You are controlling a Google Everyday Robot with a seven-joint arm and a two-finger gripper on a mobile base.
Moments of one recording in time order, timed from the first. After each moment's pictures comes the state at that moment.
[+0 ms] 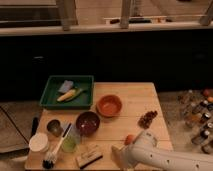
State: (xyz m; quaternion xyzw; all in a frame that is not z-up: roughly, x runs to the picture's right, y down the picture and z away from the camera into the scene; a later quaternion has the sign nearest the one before) arm 0.083 0.385 0.742 -0.30 -0.20 -0.13 0.92
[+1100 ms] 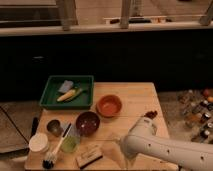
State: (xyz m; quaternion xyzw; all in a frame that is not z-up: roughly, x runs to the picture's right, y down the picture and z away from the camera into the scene) arm 0.088 0.311 0.705 -0.28 -0.15 -0.16 0.93
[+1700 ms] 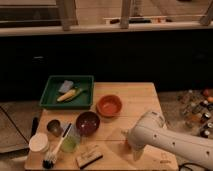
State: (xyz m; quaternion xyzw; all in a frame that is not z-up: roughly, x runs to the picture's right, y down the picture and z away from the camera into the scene) arm 0.139 0.284 0.717 -0.28 -0.12 -0.14 0.94
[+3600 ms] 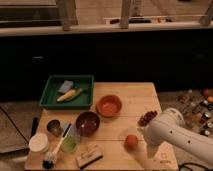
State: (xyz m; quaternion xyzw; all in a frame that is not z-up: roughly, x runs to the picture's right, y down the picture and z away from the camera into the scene) arm 0.203 0.279 0.732 -0.29 -0.08 -0.09 0.95
